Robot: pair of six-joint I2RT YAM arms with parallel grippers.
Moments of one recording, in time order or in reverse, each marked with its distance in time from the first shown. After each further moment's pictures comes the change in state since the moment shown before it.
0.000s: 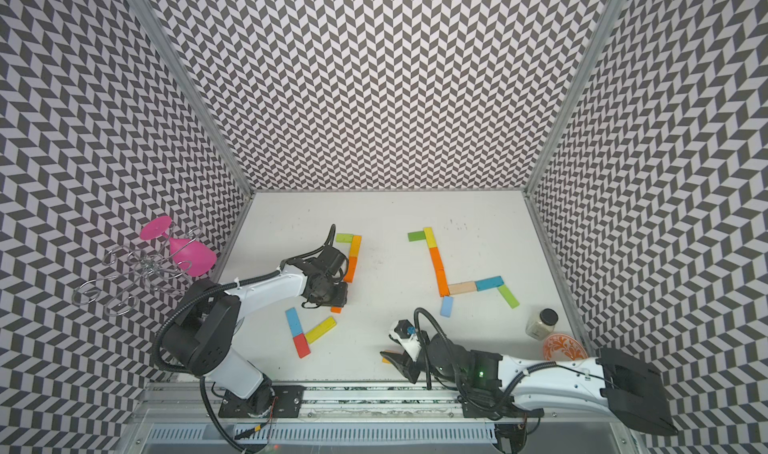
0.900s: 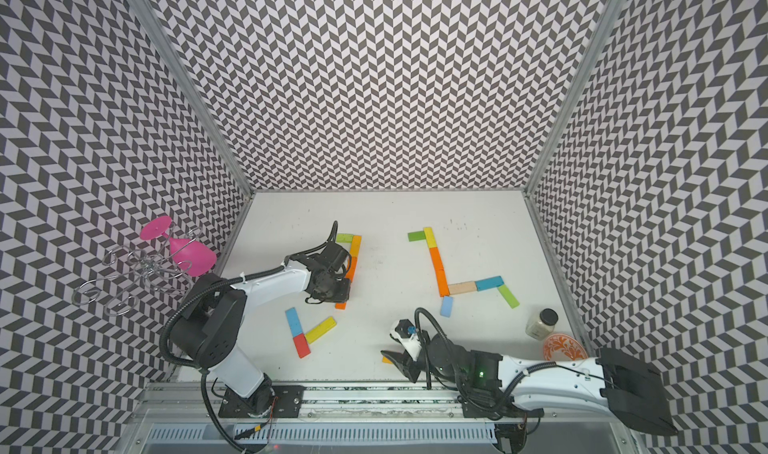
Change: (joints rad) left arm 0.000 0.047 0.054 0.000 0.008 -0.002; right arm 0.000 -0.001 -0.005 0.001 0.017 0.000
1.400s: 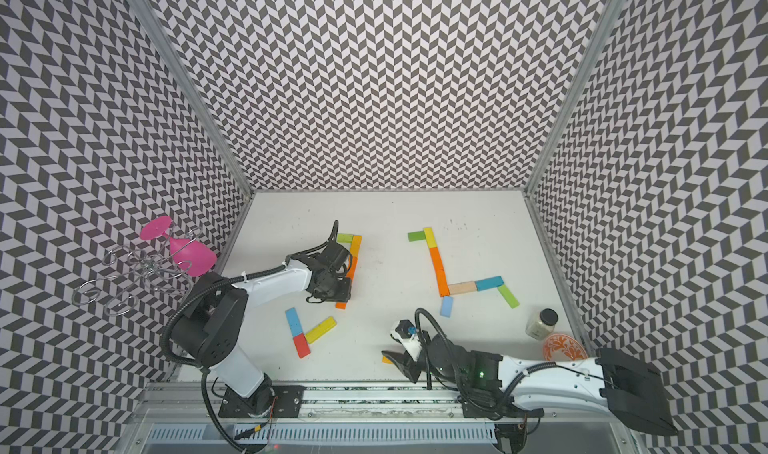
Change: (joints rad) left arm 0.000 0.007 0.007 0.007 0.006 -0.001; right arm 0.000 0.000 -0.008 0.001 0.003 0.000
